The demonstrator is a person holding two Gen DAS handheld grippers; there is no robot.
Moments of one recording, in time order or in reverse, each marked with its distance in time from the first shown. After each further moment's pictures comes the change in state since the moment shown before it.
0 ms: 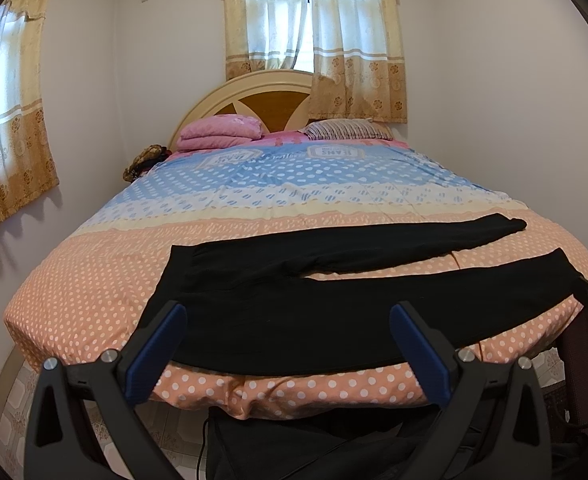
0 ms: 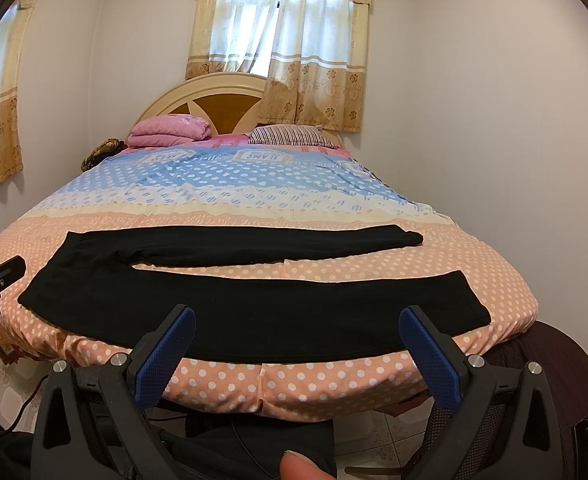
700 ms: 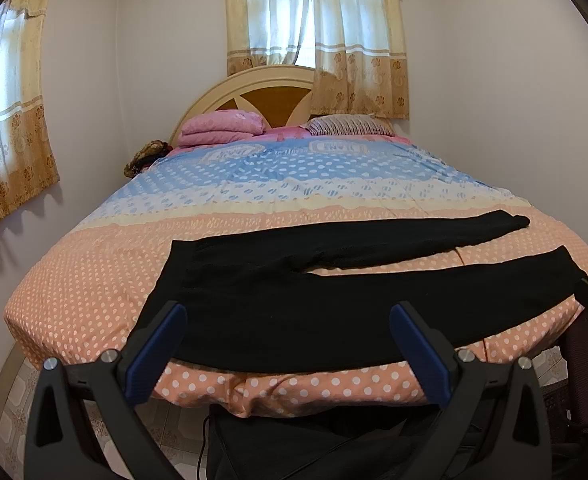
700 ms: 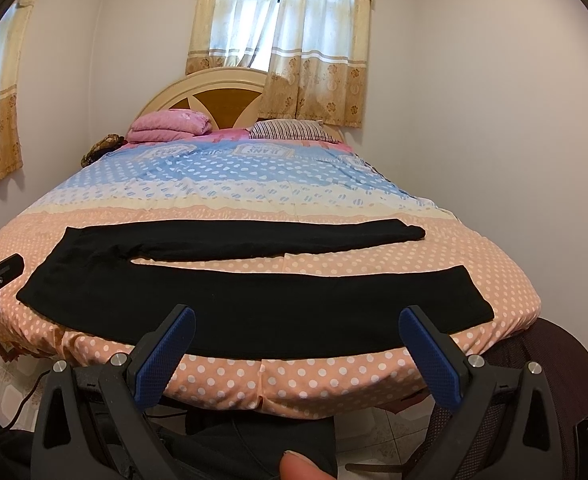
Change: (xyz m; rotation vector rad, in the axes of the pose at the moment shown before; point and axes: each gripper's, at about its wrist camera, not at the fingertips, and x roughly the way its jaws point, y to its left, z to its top) left arm 0.006 0.001 -0.001 -0.003 0.019 0.008; right arm 0.009 0.002 -0.005 -0.002 0.026 0.001
